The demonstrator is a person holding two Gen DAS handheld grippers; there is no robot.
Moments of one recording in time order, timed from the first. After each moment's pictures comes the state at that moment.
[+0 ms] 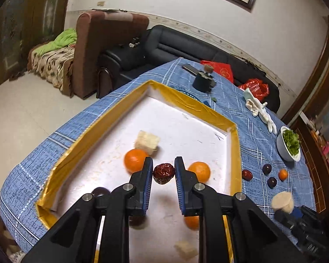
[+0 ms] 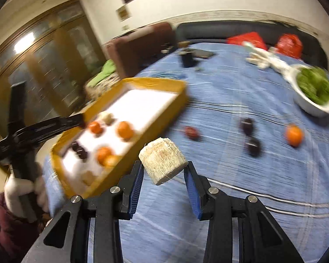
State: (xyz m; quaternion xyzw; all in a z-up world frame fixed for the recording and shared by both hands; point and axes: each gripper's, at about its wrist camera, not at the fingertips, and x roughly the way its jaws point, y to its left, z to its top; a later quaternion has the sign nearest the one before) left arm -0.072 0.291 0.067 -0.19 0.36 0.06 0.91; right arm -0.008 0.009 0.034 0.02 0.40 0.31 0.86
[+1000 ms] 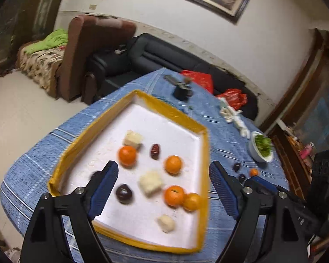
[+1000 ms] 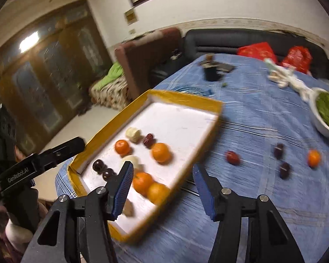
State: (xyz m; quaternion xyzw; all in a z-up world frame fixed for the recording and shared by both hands) left arm -0.129 0.283 0.102 -0.23 0.32 -0.02 0.92; right arm -0.015 0.051 0.067 0.03 0.38 0.30 0.88
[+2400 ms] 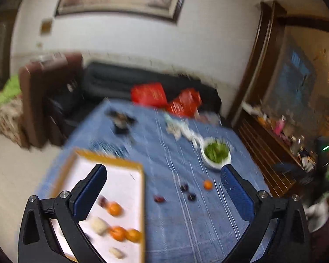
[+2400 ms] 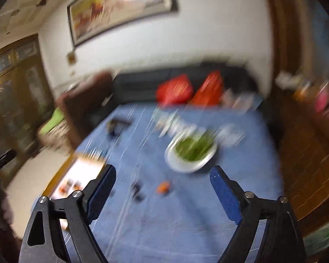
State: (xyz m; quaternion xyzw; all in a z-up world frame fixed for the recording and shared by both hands) left arm -0.077 0.185 0.218 -0.11 0.30 -0.14 0.94; right arm -0.017 -0.176 0.194 0.06 0.34 0.13 0.93
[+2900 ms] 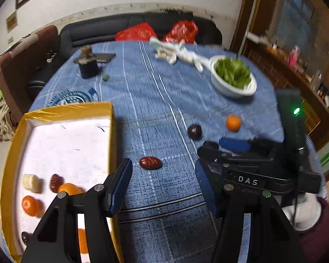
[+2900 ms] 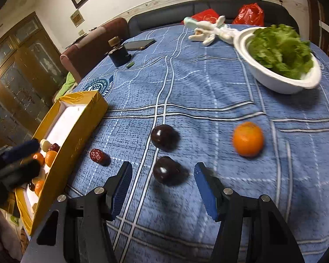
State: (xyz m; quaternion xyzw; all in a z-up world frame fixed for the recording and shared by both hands) left arm 0.002 0.093 0.073 0.02 0.44 -0.14 0.89; right arm 0.092 -0.087 -0.012 0.07 0.45 0.20 0.87
